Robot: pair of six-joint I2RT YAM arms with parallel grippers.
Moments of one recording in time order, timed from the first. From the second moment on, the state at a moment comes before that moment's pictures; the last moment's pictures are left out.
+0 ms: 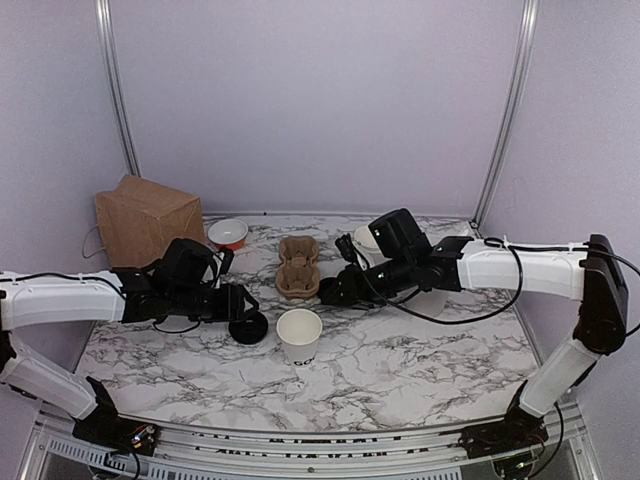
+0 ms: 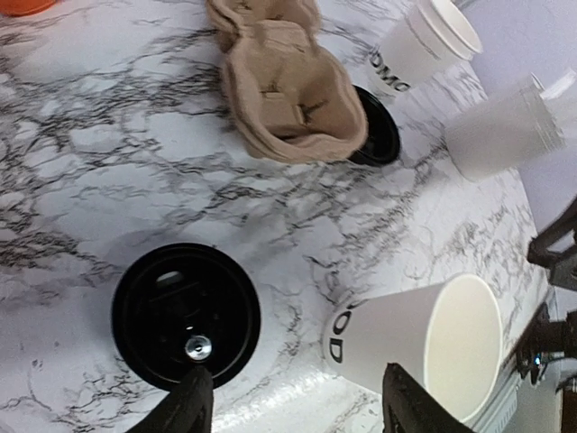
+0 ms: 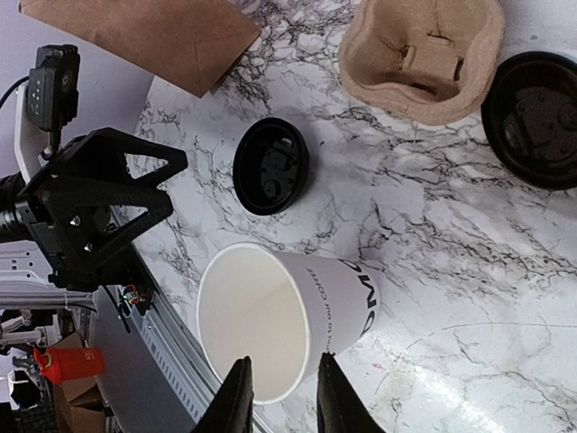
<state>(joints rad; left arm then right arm) -0.76 1.32 0.75 -0.16 0.09 -0.64 0.82 1.60 1.13 -0.27 -0.43 0.66</state>
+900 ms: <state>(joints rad) -0.69 1.61 0.75 -0.18 -0.09 -0.66 0.82 1.55 1.18 -0.36 -0.22 0.52</state>
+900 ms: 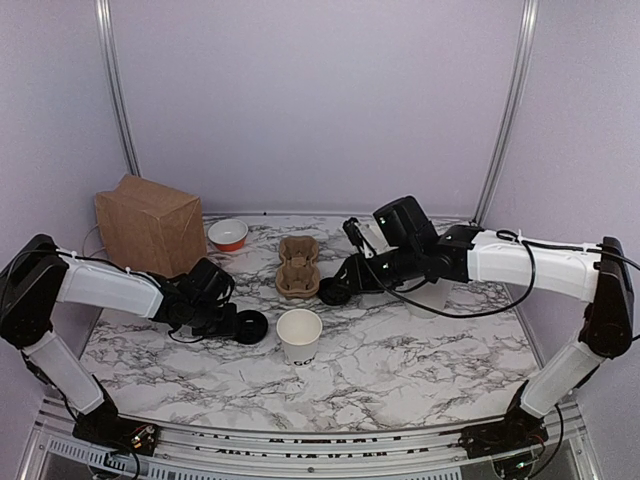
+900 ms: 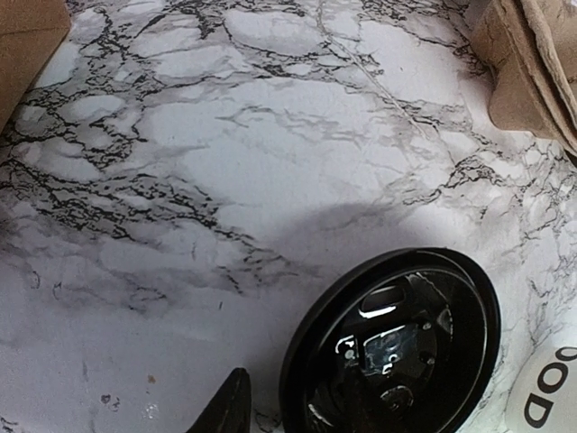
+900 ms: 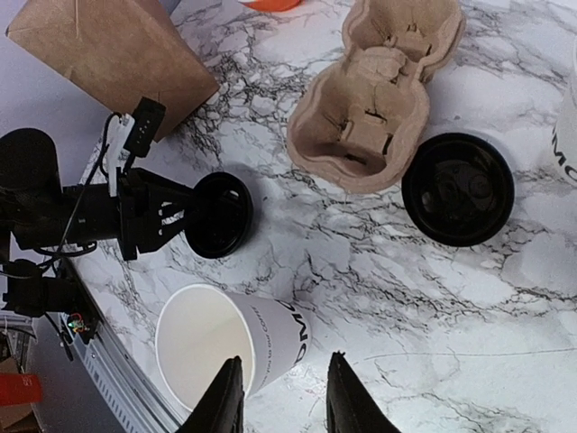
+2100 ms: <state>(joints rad) -0.61 1.28 0.79 -0.26 0.29 -0.73 1.20 1.53 1.36 -0.40 0.22 0.13</state>
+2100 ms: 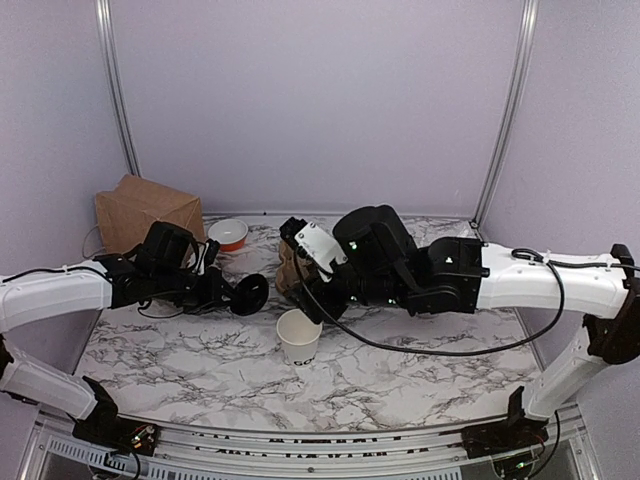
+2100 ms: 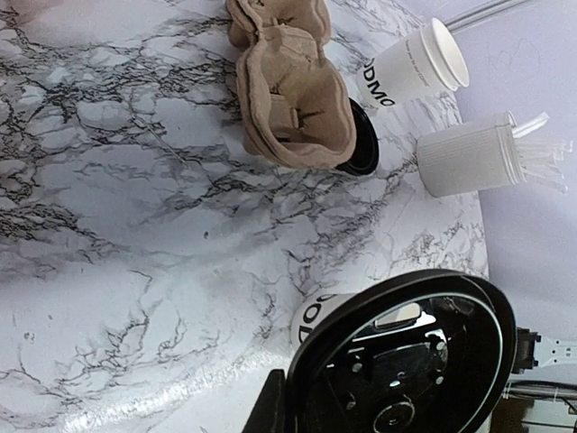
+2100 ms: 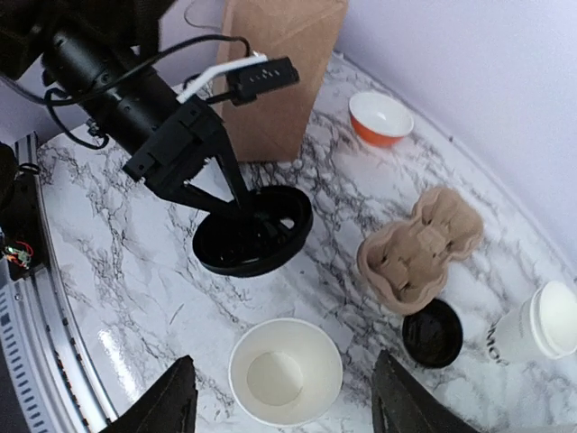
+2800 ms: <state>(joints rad) -0.64 1.22 0.91 -0.63 0.48 -0.56 1.35 1.53 1.09 0.02 0.43 -0.90</state>
